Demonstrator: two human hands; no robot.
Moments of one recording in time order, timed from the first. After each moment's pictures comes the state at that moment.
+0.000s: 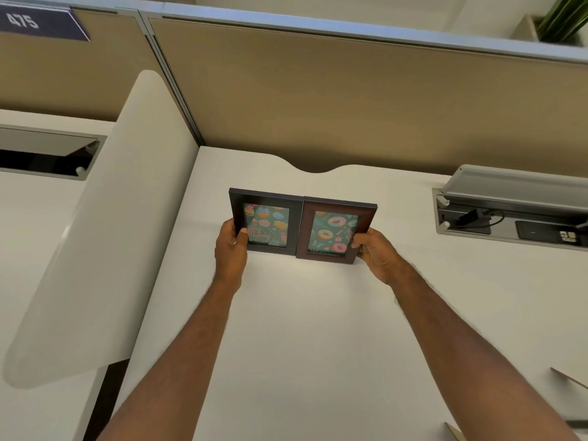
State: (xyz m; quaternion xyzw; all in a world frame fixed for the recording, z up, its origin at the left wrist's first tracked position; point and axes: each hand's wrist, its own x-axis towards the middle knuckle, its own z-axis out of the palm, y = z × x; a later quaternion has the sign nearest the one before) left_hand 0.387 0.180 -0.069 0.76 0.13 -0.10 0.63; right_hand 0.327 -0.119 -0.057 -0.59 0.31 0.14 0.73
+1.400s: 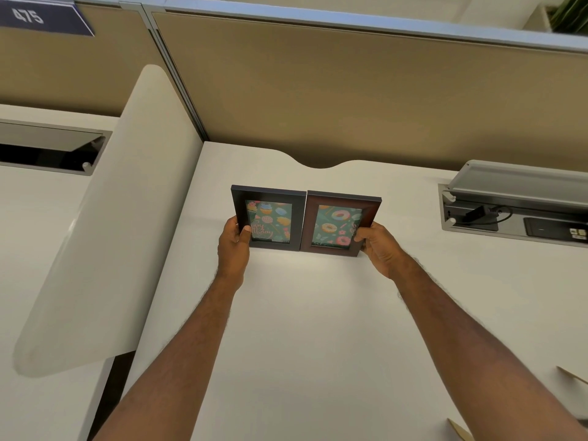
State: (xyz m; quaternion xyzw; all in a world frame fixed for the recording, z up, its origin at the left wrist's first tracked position) left_hand 0.385 0.180 -0.065 0.76 0.13 -0.11 0.63; right_hand 0.333 -0.121 -0.062 -0.58 0.31 0.13 0.74
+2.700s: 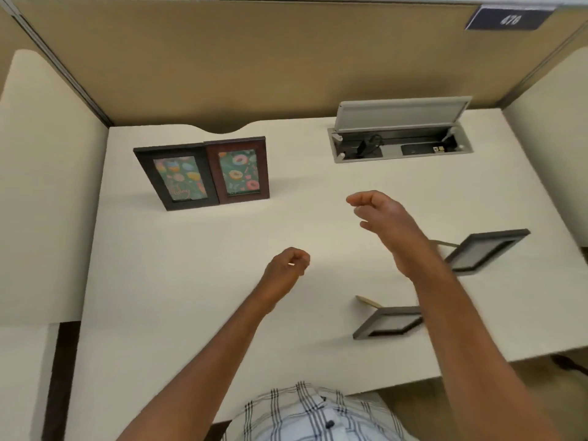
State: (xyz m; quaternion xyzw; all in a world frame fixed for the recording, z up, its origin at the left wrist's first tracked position) left_hand 0.134 0.045 0.020 0.74 -0.06 -0.44 0.51; right_hand 0.074 -0.159 0.143 -0.73 0.33 0.01 0.59
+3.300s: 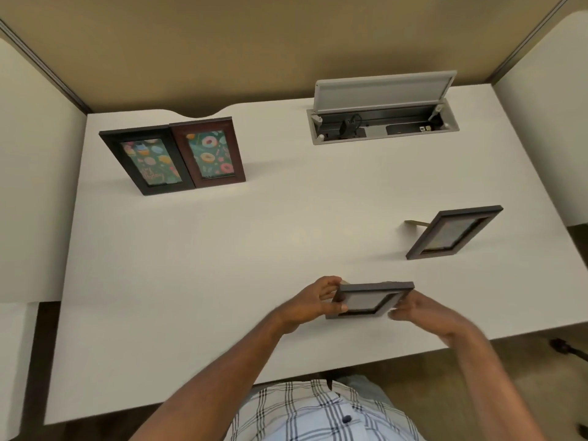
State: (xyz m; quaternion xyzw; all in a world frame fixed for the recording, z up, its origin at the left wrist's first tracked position) left_hand 0.005 -0.012 -0.015 0.59 -0.15 -0.65 0.46; right_hand -0.157 -0.244 0.040 -0.68 0.38 0.31 0.55
